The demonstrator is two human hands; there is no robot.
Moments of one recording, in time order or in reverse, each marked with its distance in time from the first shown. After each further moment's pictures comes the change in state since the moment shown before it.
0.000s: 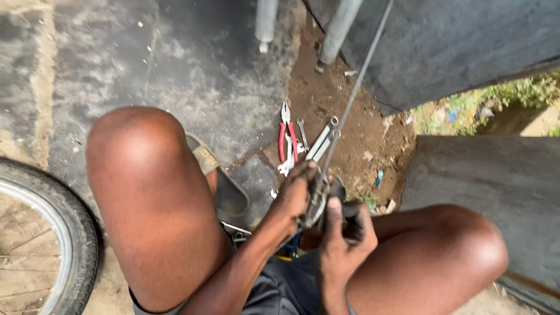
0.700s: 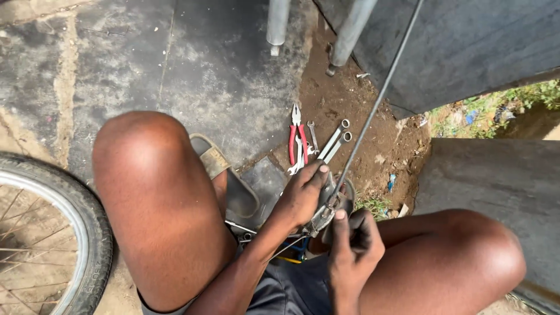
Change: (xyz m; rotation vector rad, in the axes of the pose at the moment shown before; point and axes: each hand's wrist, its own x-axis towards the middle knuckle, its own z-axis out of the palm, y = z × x) left_hand -0.031 0.048 0.014 0.695 0.006 0.194; right_hand 0.001 -0.001 -0.011 -0.109 -0.113 0.092
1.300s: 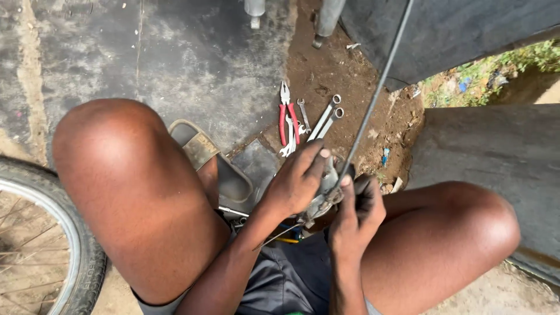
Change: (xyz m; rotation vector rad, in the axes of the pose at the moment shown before) left_hand -0.015 0.028 0.004 0.373 -0.097 0.037; right_hand 0.010 0.015 -0.001 0.134 0.060 -0.050
